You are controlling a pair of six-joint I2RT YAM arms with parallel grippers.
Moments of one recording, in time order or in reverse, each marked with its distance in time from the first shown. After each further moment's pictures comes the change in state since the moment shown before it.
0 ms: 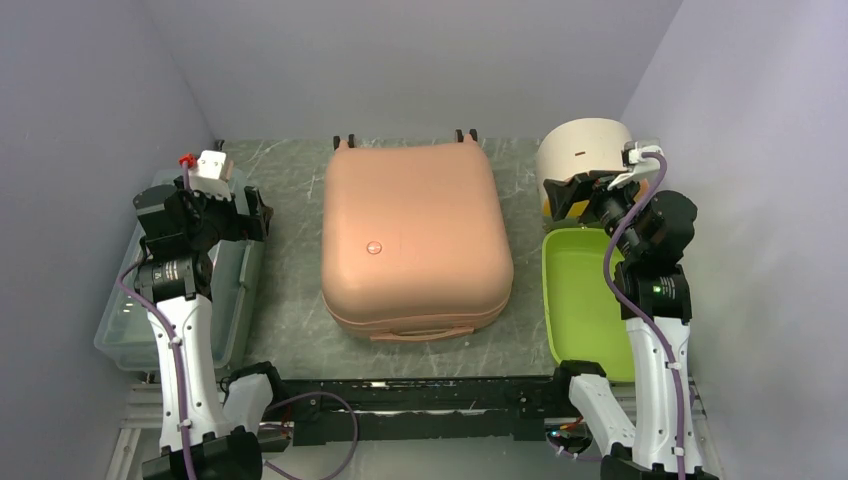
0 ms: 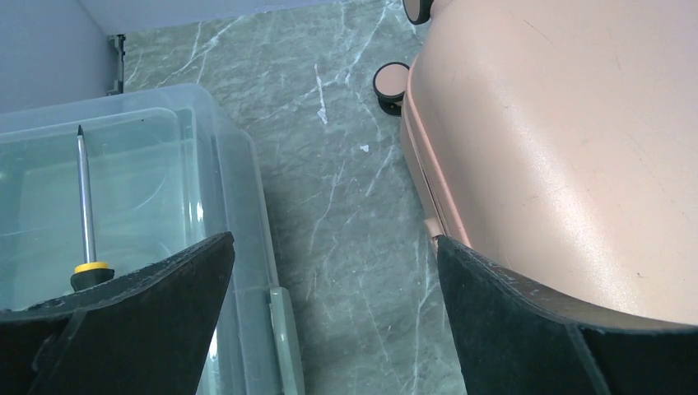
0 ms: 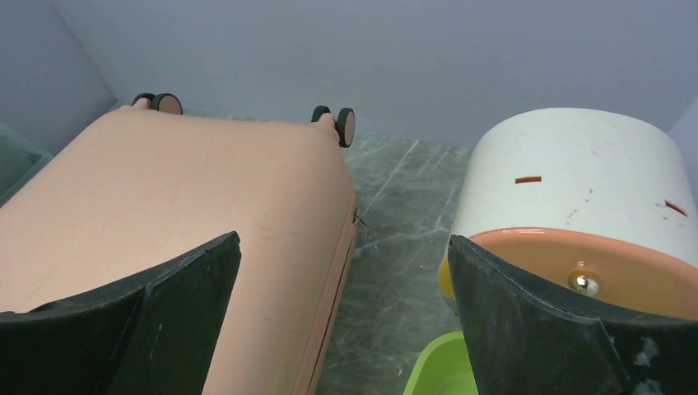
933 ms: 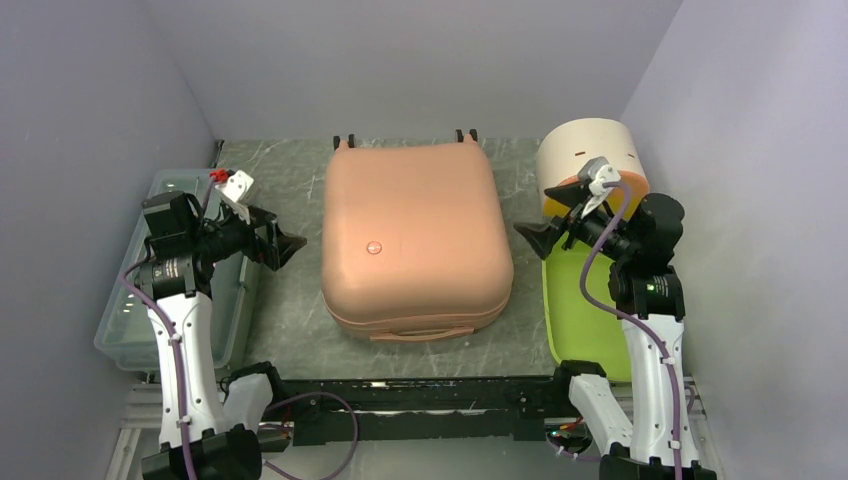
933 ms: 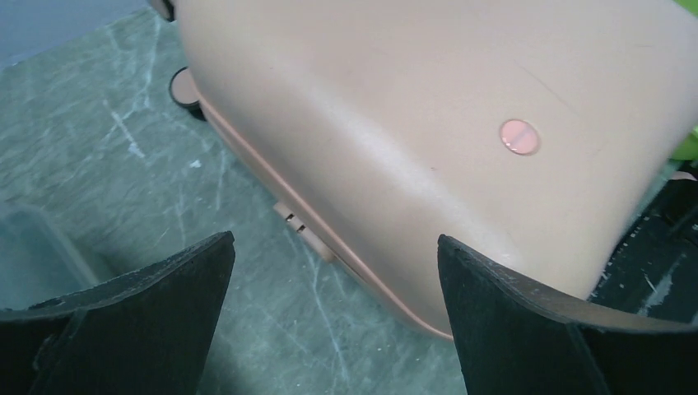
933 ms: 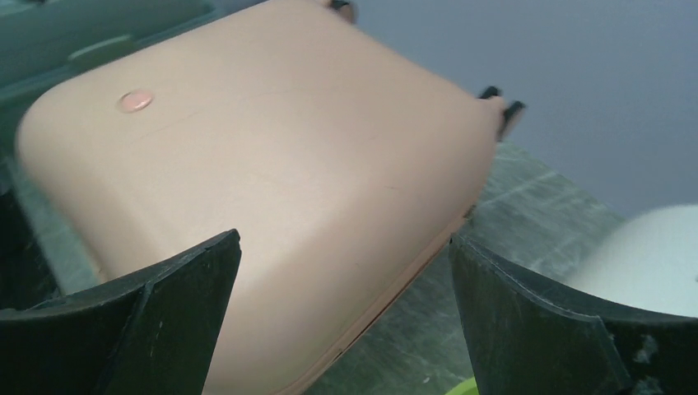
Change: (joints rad) left arm 0.004 0.011 0.000 -0.177 0.475 0.208; right arm -0.011 -0.001 -0.068 -0.031 -0.472 -0.242
